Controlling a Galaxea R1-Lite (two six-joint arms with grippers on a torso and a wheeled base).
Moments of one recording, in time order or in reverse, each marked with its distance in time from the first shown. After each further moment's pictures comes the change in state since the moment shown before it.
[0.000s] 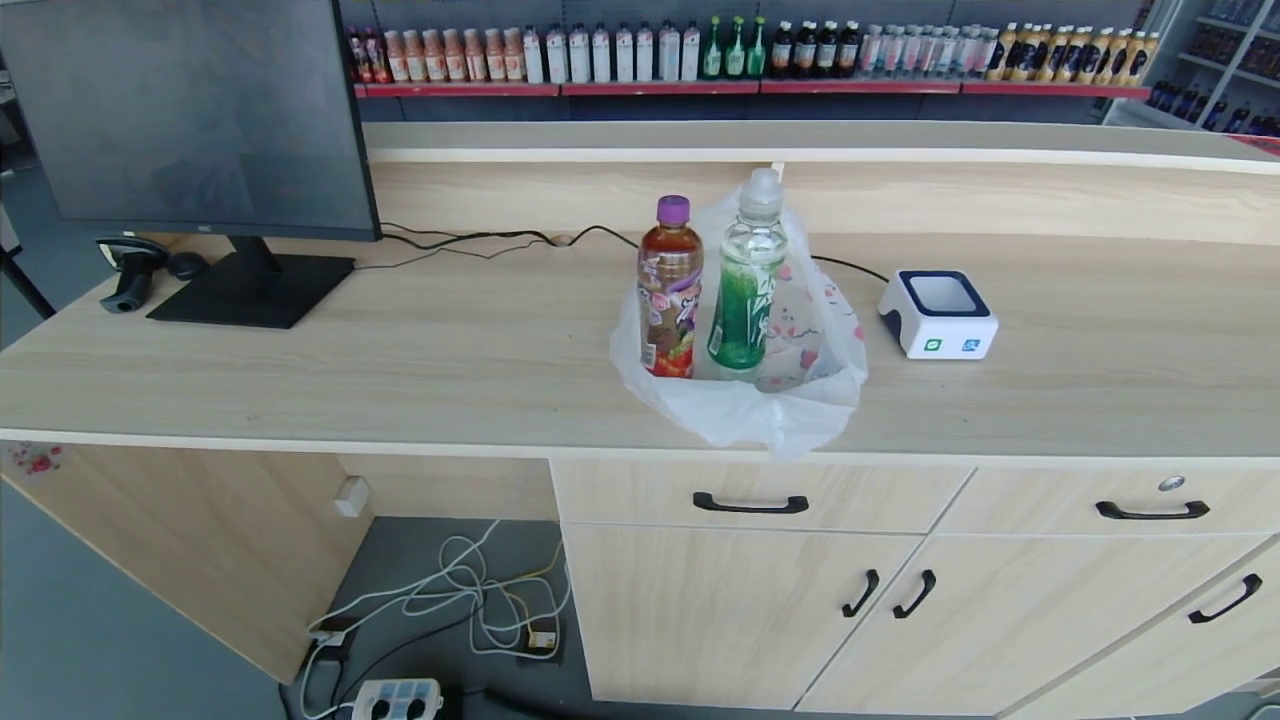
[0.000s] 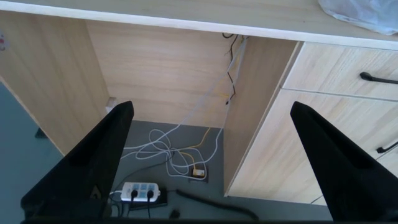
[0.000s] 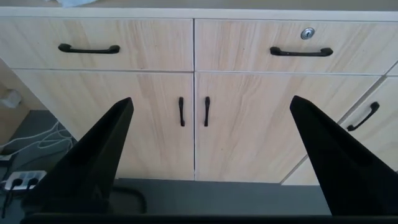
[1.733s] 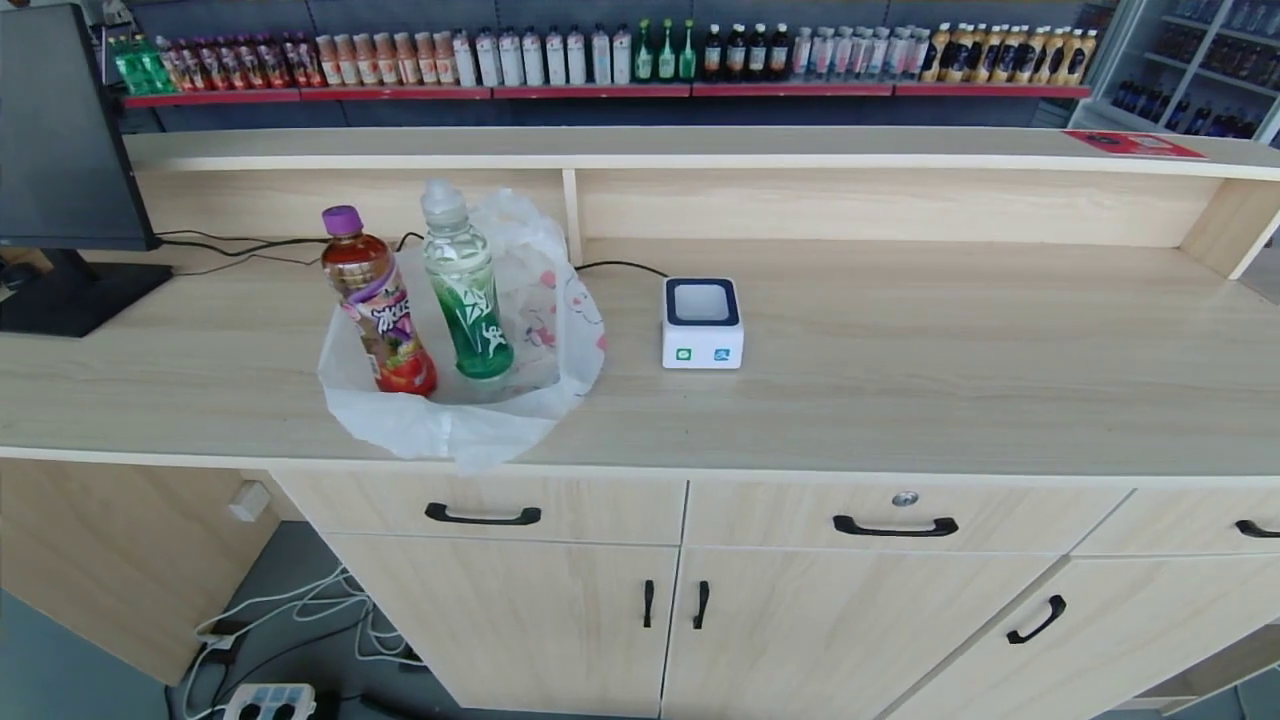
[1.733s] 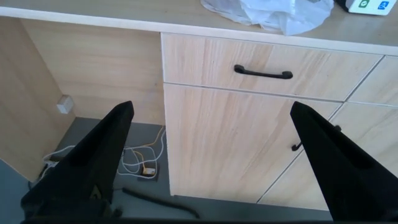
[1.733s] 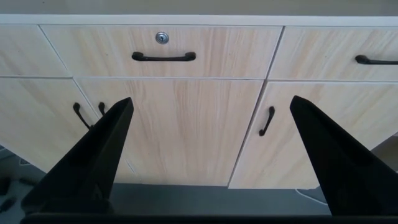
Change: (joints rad) left arm 0.000 0.000 0.000 0.000 0.000 -0.001; right arm -0.001 0.000 0.001 0.000 0.000 0.008
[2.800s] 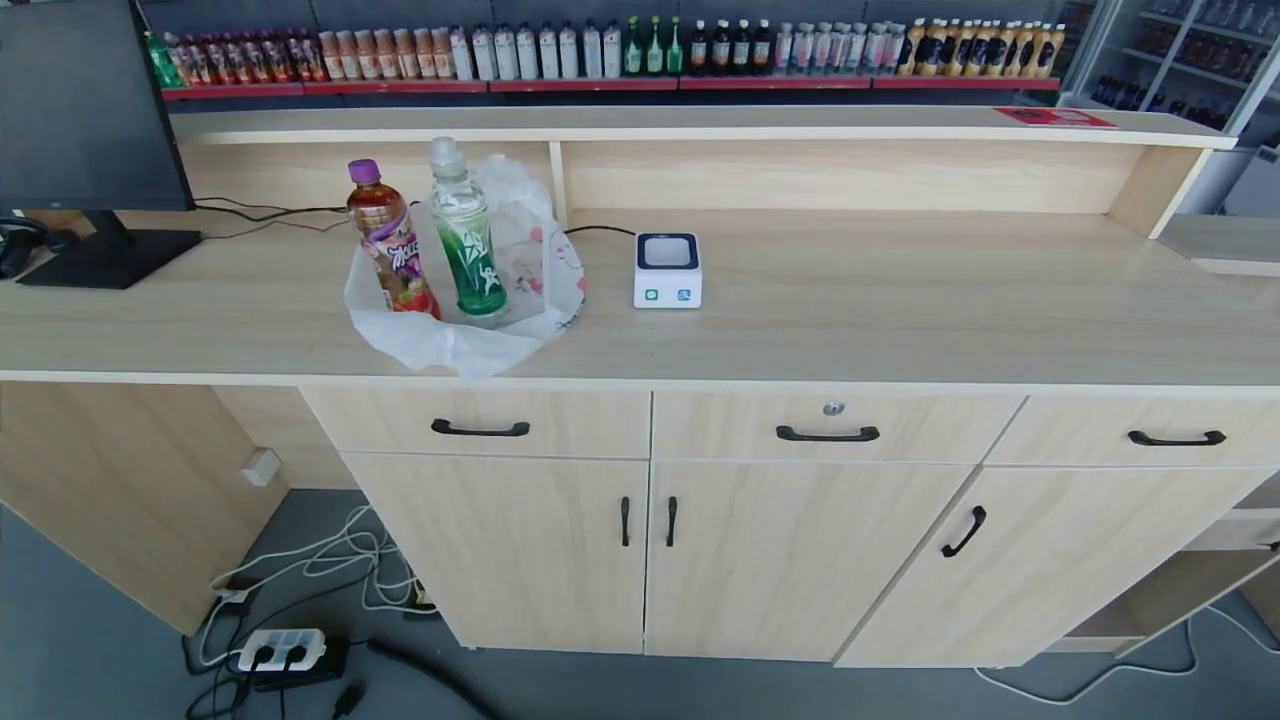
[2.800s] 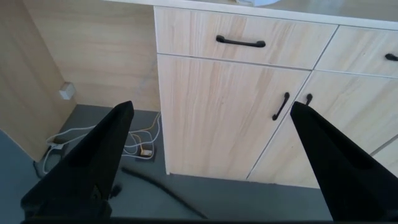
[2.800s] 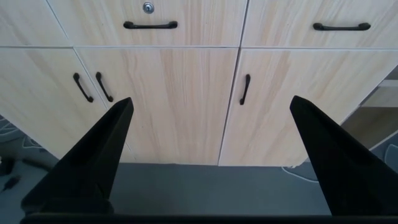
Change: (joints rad) left arm 0.000 0.000 0.000 0.000 0.000 -0.003; right arm 0.000 0.000 0.000 0.000 0.000 0.001
